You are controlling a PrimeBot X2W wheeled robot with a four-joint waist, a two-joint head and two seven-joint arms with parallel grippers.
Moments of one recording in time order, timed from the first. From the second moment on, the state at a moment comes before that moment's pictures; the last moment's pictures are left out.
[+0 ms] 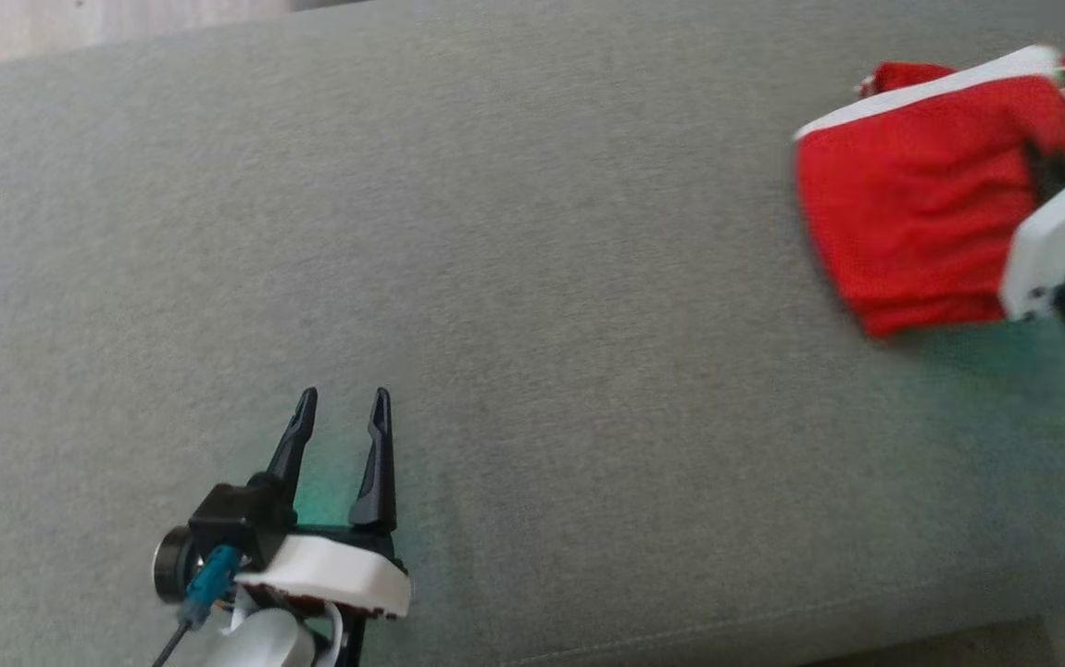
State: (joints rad) left arm -0.16 0.30 -0.62 0.14 -0.63 0.27 -0.21; right arm -0.60 -0.32 0.01 0.54 0.07 0.13 0.31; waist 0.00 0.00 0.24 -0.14
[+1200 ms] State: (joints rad) left arm -0.18 0.31 -0.63 0.13 -0.62 0.28 -0.20; right arm -0.77 -0.37 -0.10 0.80 -0.05 0.13 0.11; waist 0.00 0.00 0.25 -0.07
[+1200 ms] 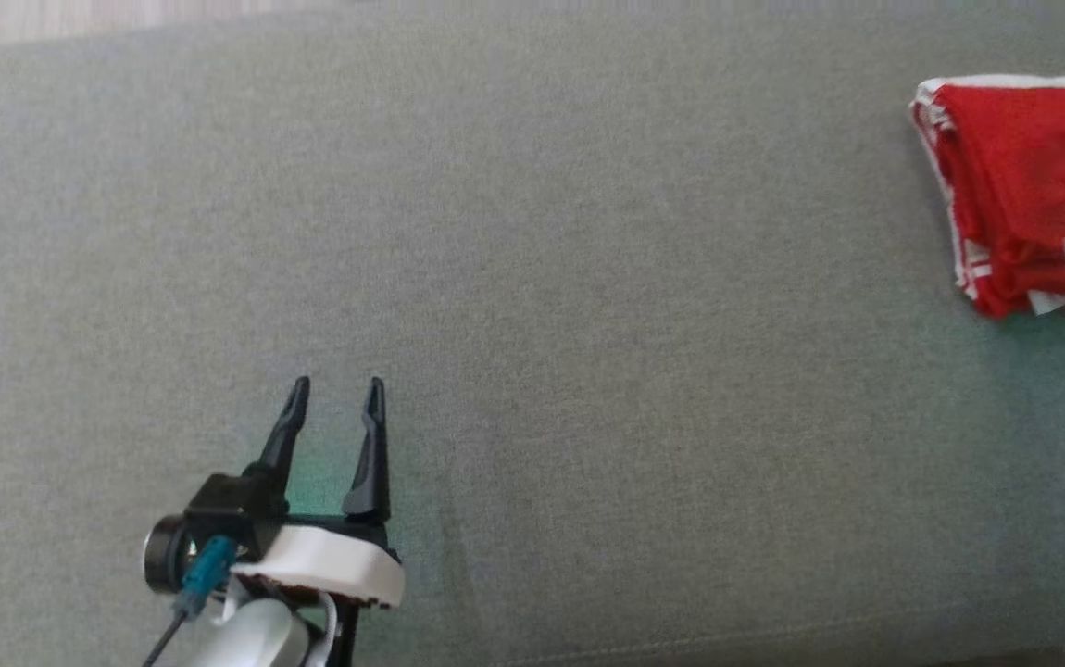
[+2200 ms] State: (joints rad) left arm 0.09 0.33 -0.49 0.20 -0.70 0.30 -0.25; right arm -0.05 -0.05 -0.03 0.29 0.13 0.13 -0.03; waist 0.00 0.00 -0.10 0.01
